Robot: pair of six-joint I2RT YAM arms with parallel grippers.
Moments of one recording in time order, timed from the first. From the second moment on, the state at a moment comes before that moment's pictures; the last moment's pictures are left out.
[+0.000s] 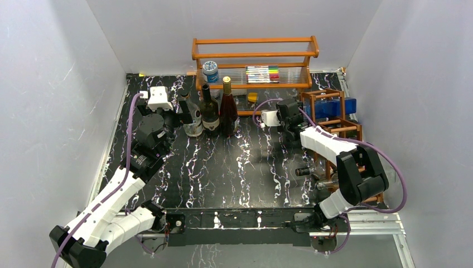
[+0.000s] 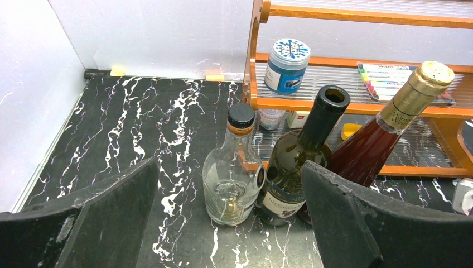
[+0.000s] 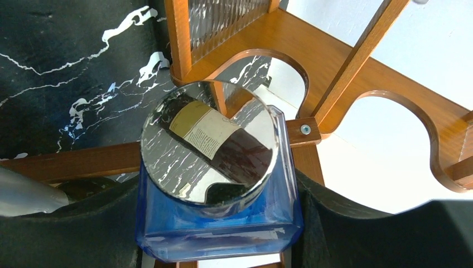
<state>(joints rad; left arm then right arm) -0.56 0.87 0.88 -0.07 -0.57 -0.09 0.46 1.54 0.93 -0.08 0.45 -1.42</state>
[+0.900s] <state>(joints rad) -0.57 0.90 0.88 -0.06 -0.57 -0.09 0.63 1.49 0.90 -0.14 0.49 -1.36</state>
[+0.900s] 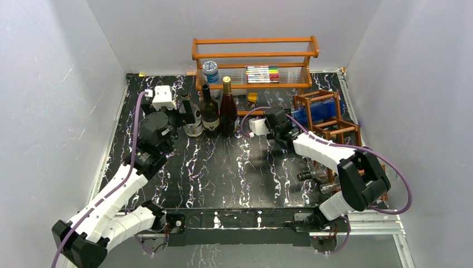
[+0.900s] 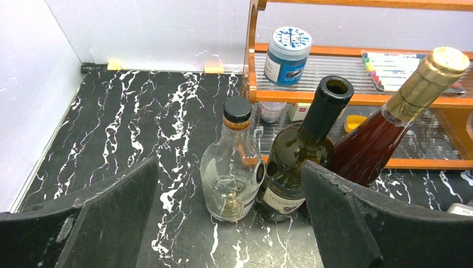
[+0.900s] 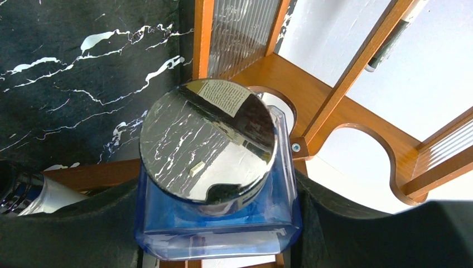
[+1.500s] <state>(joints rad) -0.57 0.90 0.88 -0.06 -0.58 -0.08 0.74 1.49 0.95 -0.25 0.54 -1.27</state>
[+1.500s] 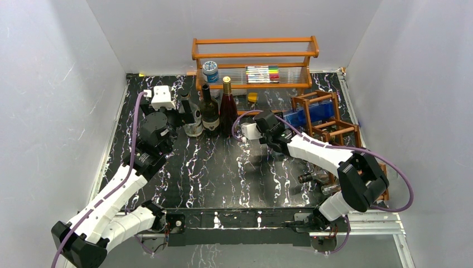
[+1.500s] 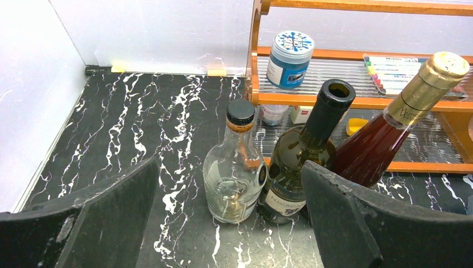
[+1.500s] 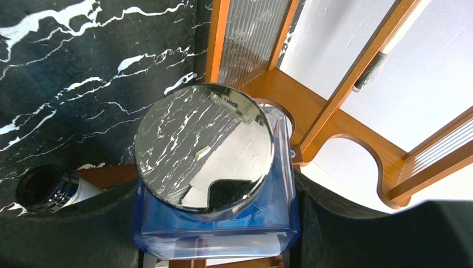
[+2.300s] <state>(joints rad) -0.57 0.90 0.88 -0.06 -0.60 -0.07 0.90 1.49 0.99 -0.29 0.58 -1.16</state>
